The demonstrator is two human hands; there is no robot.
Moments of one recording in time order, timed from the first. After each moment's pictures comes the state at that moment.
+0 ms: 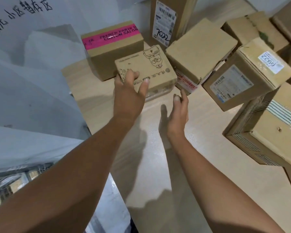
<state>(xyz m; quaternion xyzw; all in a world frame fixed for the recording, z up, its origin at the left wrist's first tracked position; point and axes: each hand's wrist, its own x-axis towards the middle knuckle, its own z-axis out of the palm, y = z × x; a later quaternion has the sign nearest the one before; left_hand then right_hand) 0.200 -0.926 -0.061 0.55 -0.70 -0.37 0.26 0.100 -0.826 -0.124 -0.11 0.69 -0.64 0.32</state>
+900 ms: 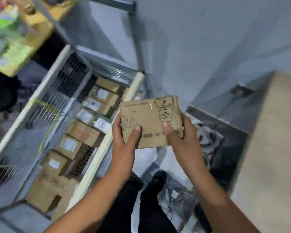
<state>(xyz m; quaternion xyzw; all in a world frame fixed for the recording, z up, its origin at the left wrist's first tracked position) 0.639 -0.636 -0.030 0.67 -0.14 -0.38 0.62 0.504 -0.736 -0.021 -0.58 0.51 -0.22 0.59</state>
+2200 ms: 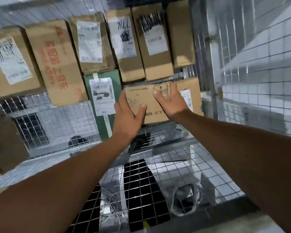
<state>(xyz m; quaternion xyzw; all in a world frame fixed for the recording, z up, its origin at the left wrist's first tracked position) 0.913 -0.723 -0.517 0.83 0.15 -0.30 0.44 0.943 -0.907 -0.534 -0.80 0.27 0.35 0.40</state>
